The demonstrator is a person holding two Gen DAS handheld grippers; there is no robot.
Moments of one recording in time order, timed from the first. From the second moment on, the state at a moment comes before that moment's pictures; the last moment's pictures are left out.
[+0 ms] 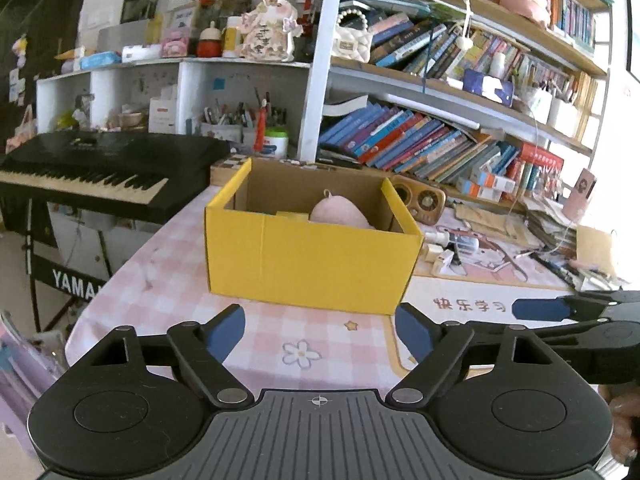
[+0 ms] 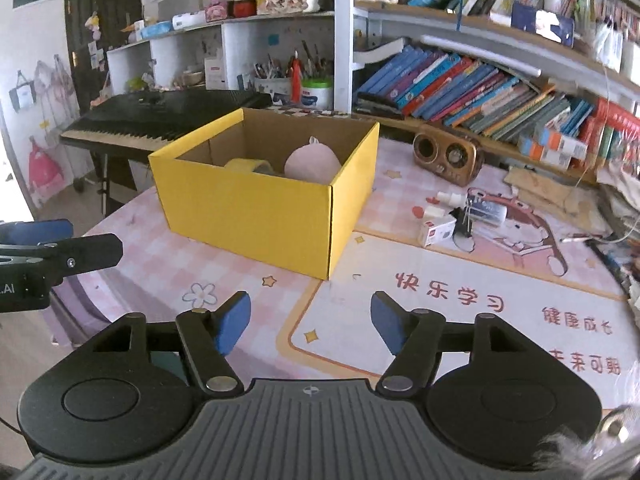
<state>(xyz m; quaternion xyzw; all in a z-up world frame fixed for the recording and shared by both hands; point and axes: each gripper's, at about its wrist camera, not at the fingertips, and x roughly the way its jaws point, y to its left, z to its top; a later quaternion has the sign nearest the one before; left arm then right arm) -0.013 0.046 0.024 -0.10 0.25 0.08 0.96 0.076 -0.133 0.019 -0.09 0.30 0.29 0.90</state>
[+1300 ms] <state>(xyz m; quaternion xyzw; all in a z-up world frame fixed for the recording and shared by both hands) -0.022 0.006 0.010 -0.07 0.28 0.00 0.96 0.037 -0.166 -0.003 -0.07 0.35 0.24 0.90</state>
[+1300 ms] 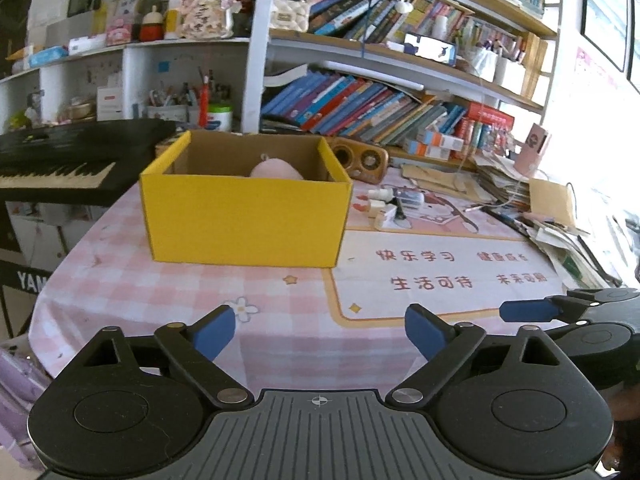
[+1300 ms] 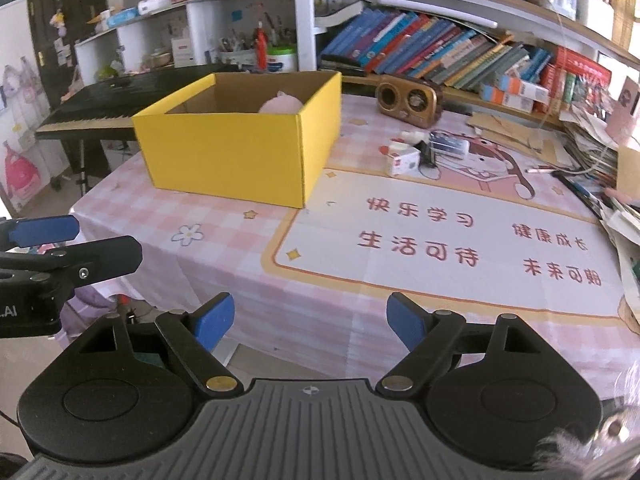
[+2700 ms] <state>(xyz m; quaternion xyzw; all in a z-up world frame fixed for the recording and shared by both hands) 0.122 -0.095 0.000 -0.05 0.31 -0.10 0.94 0.154 -0.269 -0.010 -0.04 0.38 0.16 0.91</state>
